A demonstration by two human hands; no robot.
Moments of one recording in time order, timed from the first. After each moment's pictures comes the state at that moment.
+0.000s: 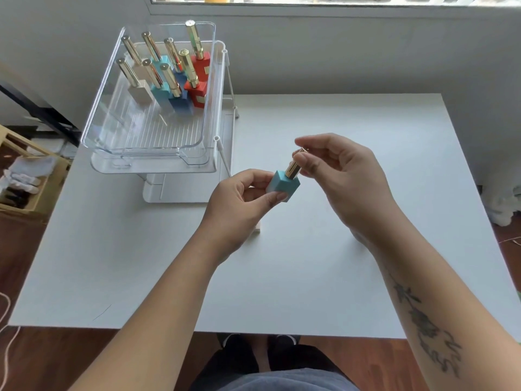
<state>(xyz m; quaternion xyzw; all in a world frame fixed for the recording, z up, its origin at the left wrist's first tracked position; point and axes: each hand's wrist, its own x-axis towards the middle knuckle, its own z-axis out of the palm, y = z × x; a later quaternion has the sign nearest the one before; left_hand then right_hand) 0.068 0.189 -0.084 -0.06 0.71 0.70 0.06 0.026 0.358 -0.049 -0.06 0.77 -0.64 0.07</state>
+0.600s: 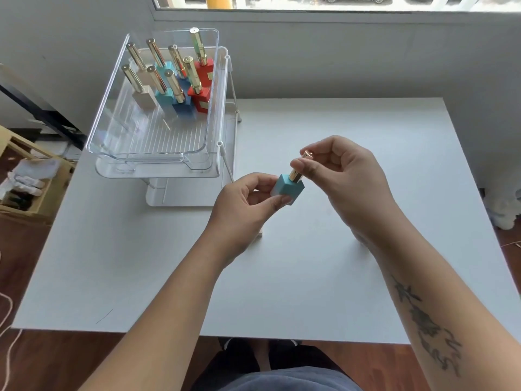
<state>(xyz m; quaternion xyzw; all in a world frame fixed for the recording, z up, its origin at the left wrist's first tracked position) 0.065 0.190 -0.086 -0.06 0.71 0.70 0.05 0.019 0.356 -0.047 -0.04 0.76 -0.65 0.06</state>
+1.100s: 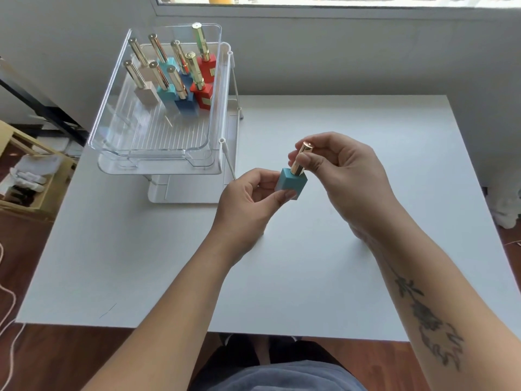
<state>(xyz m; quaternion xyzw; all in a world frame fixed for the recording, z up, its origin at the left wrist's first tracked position) 0.065 0.196 -0.089 -0.06 0.69 0.72 0.02 0.017 0.350 -0.046 -0.04 0.73 -0.67 0.08</state>
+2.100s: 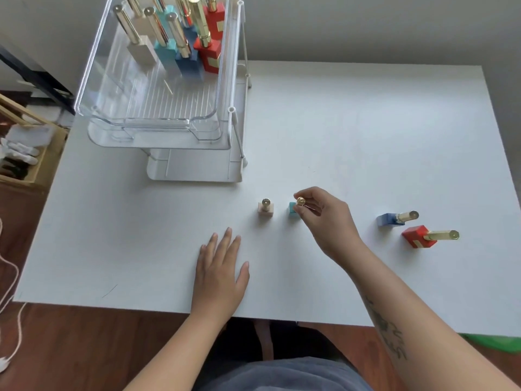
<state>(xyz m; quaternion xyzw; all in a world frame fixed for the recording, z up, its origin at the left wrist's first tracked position) 0.187 0.151 -0.246 -0.09 0.97 0.19 0.10 0.054 0.344 -0.187 0.02 0.84 -0.52 0.17</state>
